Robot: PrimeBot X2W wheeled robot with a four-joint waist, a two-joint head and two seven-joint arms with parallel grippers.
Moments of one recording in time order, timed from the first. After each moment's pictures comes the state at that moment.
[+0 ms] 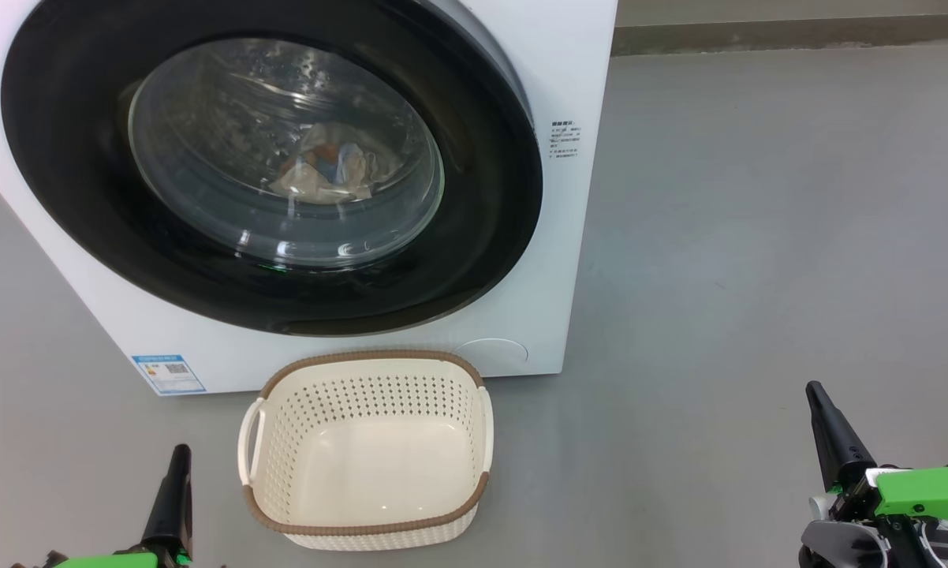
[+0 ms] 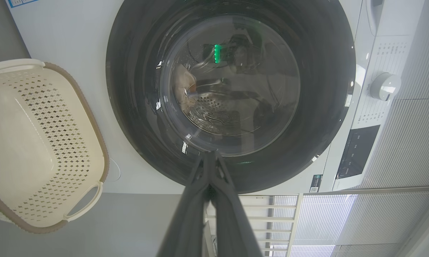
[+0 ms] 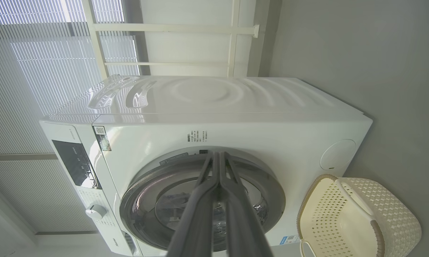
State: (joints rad) left arm -0.07 0.04 0.09 0.28 -1.60 -0.13 0.11; right arm -0.06 -0.05 -0.13 0.27 1.62 0.13 0.10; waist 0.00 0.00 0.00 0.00
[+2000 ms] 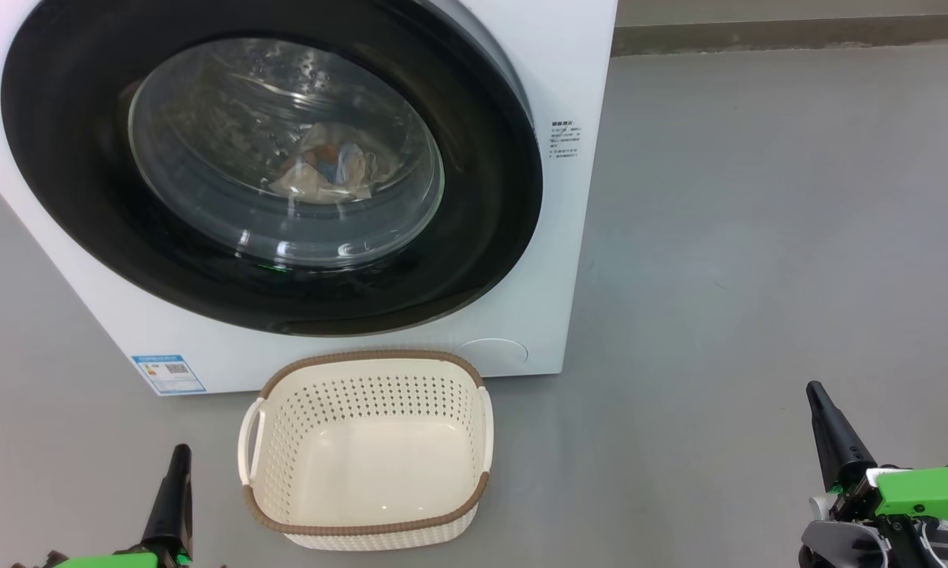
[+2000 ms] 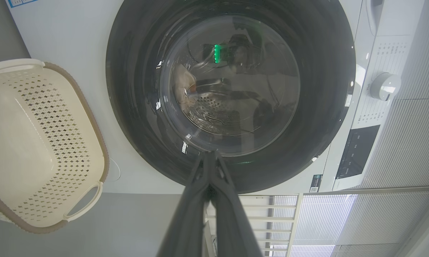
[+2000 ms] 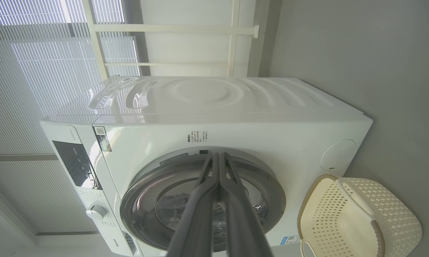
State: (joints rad) left arm -0.07 0.04 0.09 0.28 -1.60 -0.13 0.11; right arm -0.06 -0.04 -0.13 0.27 1.62 0.13 0.11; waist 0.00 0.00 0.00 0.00
